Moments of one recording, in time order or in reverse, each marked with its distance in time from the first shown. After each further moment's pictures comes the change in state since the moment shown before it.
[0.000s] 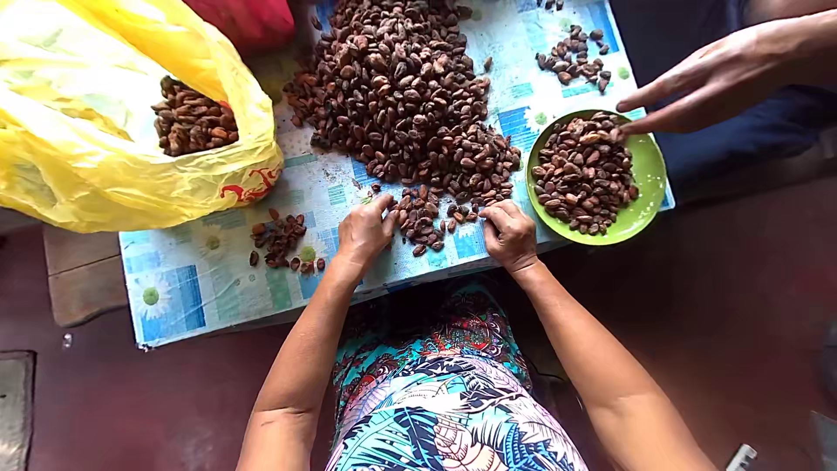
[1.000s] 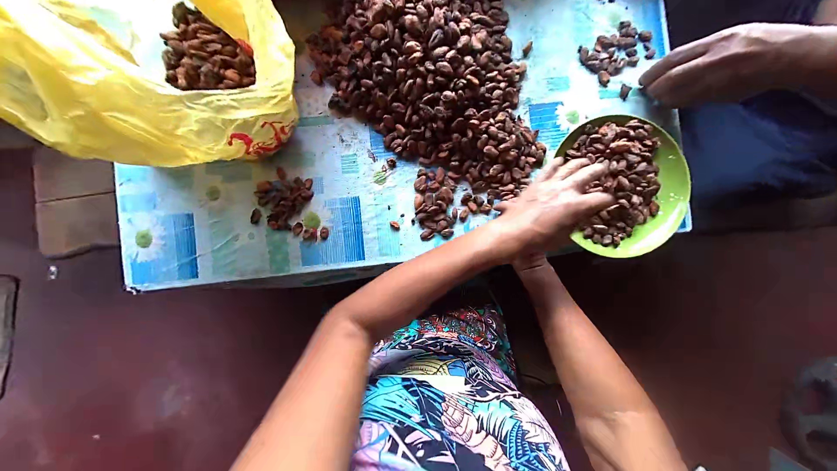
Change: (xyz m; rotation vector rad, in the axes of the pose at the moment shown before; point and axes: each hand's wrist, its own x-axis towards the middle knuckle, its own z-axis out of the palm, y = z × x) left_hand 0.033 0.188 0.054 -0.238 0.010 0.794; right_hand -0.029 -0.001 -0.023 0.001 -0.510 0.351
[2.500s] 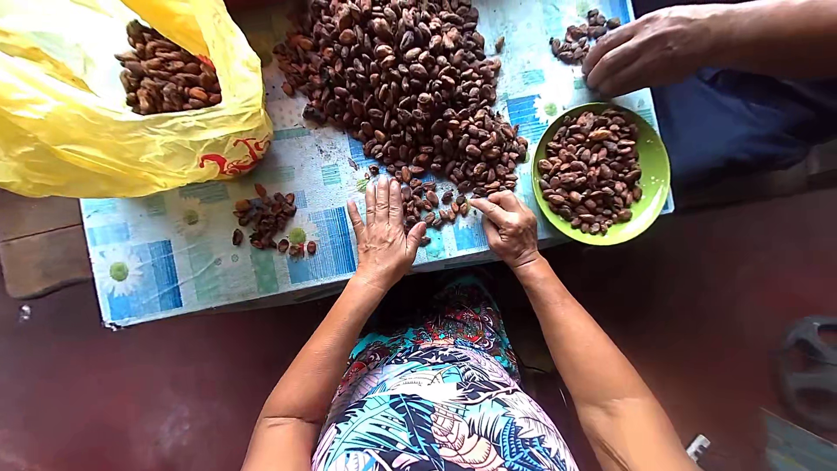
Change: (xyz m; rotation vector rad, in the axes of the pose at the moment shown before) left_hand -0.174 -0.063 -0.030 0.456 0.162 -0.644; right_hand 0.036 -0.011 0.000 -0.010 0.406 -0.418
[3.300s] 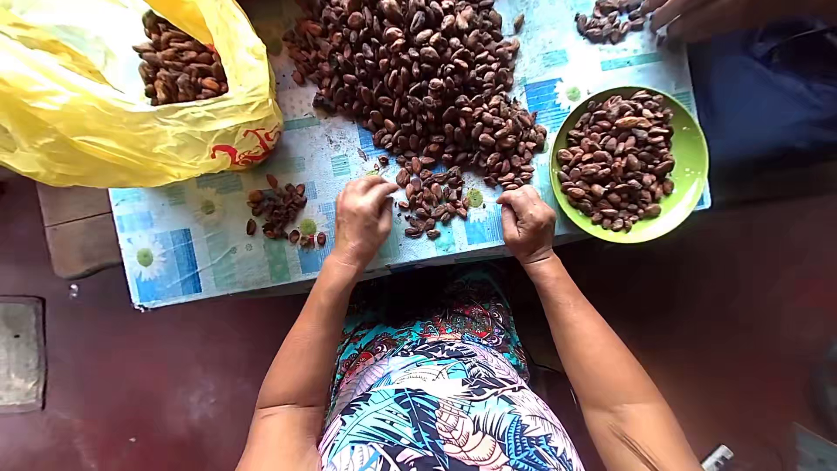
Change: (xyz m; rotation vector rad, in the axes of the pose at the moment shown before) left_hand 0.021 -0.036 -0.040 -0.221 0.019 0.104; right_hand -0.004 -0.004 0.001 0.020 0.065 0.089
